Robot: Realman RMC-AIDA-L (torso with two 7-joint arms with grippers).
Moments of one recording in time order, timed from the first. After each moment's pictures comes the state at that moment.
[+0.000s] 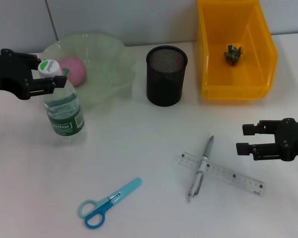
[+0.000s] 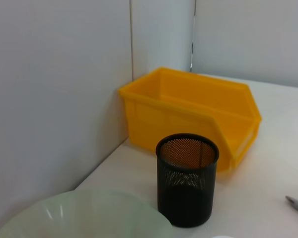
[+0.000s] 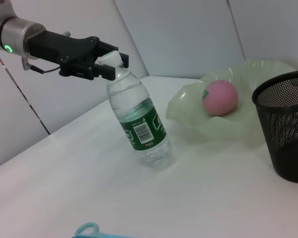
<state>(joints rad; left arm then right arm) -0.68 -2.04 0.59 1.05 2.26 1.64 -1.61 0.40 1.97 -0.67 -0.73 -2.04 -1.70 1.55</state>
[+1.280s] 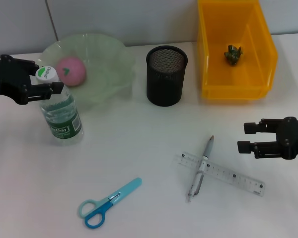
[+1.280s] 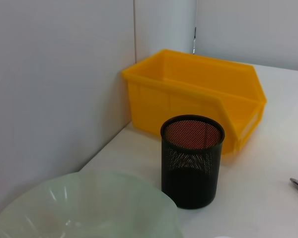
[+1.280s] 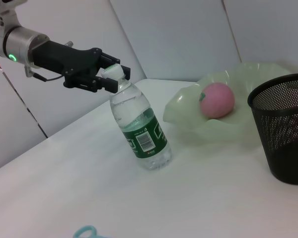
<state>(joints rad) -0.68 -2.01 0.63 0.98 2.27 1.58 -1.58 0.40 1.96 -0.66 -0.73 -2.03 -1.70 1.55</state>
